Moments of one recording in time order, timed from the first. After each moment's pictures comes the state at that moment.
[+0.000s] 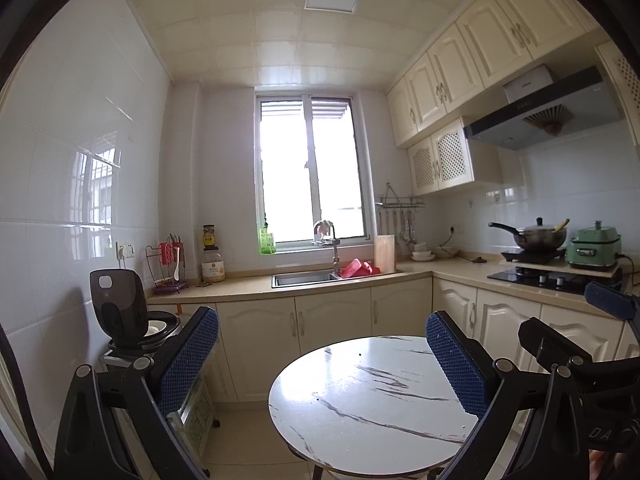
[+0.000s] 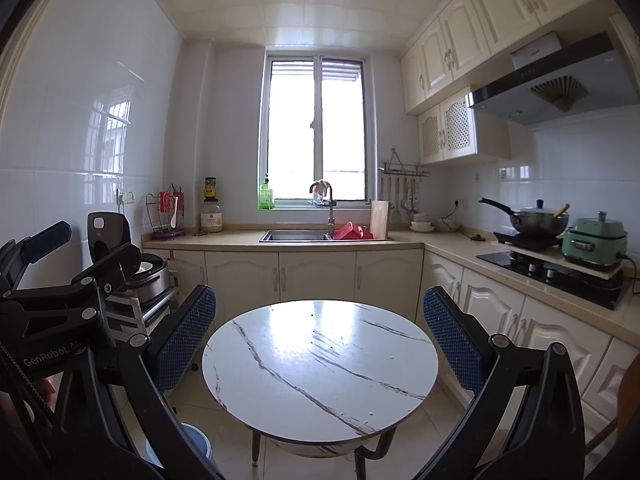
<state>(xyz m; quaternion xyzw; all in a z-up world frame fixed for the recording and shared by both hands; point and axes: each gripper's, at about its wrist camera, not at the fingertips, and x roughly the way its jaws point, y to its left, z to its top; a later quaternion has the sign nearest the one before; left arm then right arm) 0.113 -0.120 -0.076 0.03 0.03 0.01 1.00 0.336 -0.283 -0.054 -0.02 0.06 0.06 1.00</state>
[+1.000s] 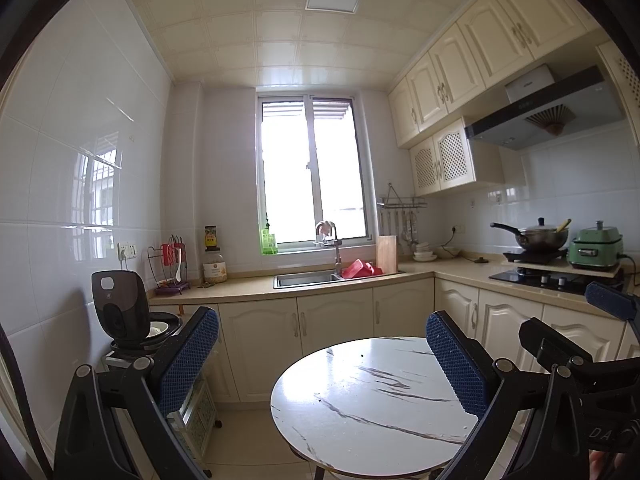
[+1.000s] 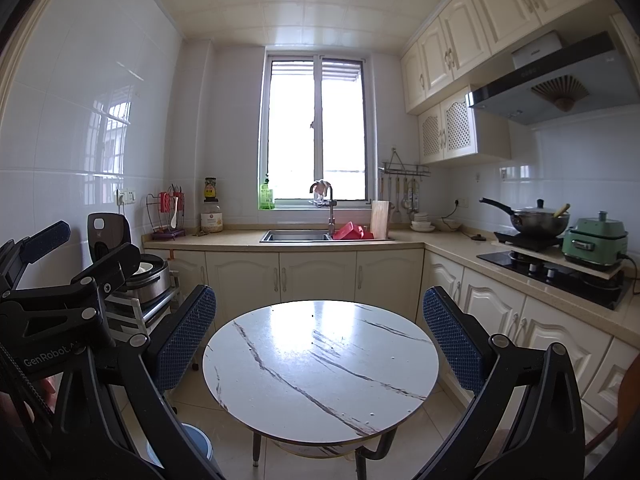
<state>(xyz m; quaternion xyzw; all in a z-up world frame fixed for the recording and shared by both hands) 0.118 -0.119 -0.080 0.03 0.02 0.02 1.00 0.337 -0.285 -0.054 -0.02 0.06 0.06 1.00</state>
